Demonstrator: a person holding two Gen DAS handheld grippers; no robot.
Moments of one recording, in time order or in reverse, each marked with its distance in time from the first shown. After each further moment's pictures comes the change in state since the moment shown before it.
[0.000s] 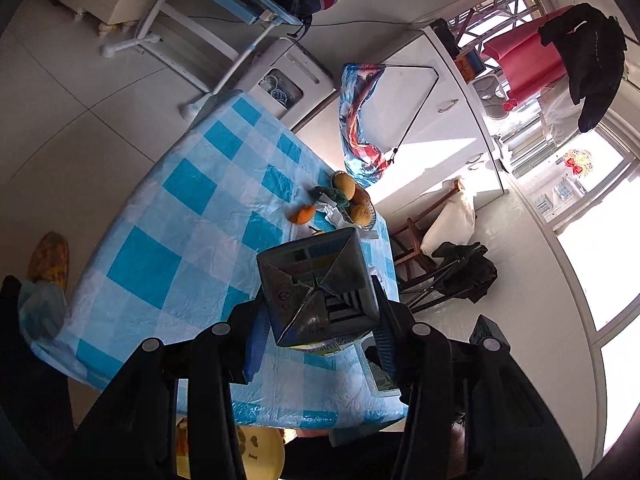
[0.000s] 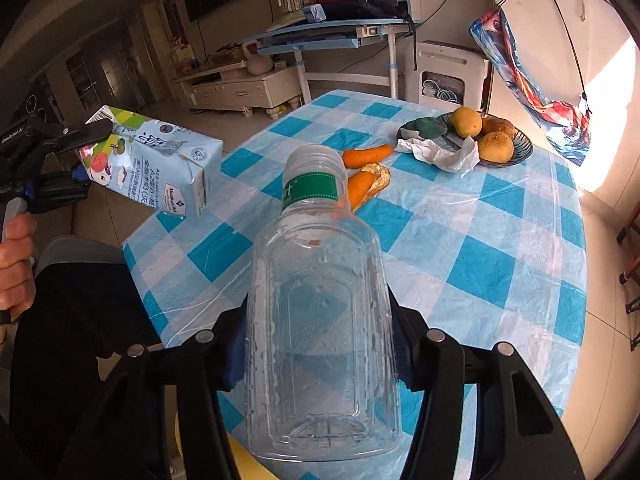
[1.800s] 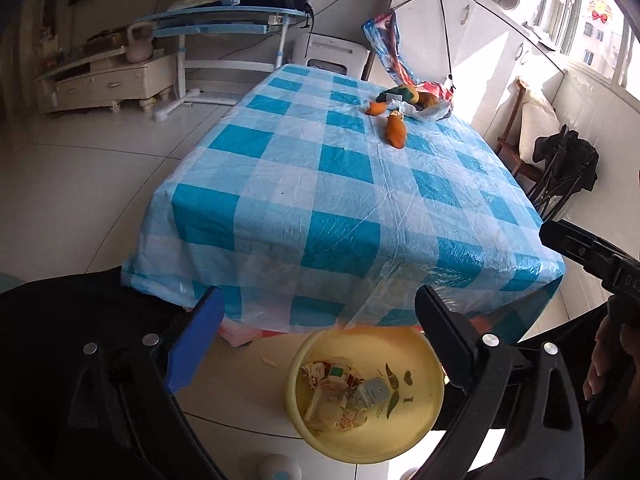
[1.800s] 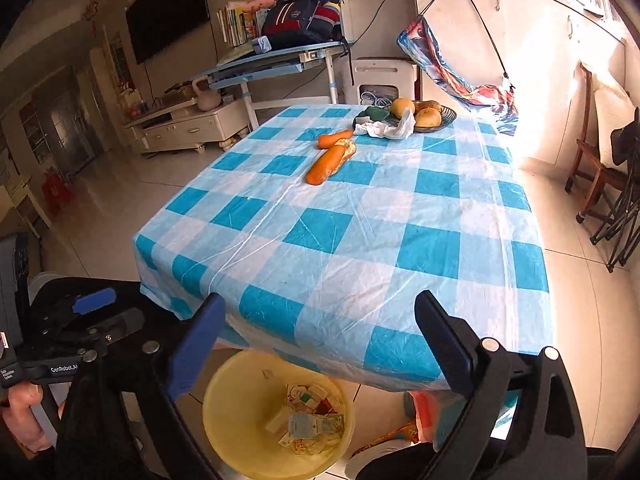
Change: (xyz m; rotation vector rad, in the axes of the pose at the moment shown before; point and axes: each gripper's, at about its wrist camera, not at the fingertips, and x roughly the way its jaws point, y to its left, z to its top) left arm -0.023 0.005 -0.166 0.363 -0.028 0.474; right arm -0.059 0.051 -0.084 0.189 -0.135 -0.195
